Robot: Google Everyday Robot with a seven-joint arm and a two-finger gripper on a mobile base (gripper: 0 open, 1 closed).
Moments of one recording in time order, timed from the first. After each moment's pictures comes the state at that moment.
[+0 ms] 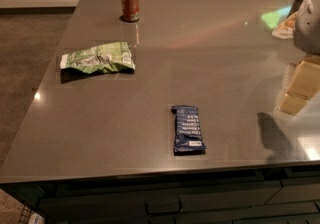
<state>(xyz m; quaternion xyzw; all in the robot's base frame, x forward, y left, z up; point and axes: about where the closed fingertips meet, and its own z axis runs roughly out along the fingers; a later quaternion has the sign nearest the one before) 0.438 -0.217 0.976 -0.60 0.78 -0.03 0.16</state>
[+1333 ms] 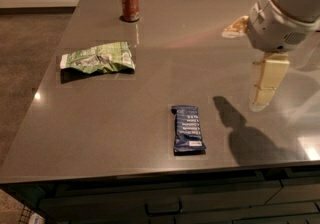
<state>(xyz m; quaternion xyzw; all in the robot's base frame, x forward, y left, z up) 0.478 -0.167 0.952 -0.74 0.65 -0.01 0.16</state>
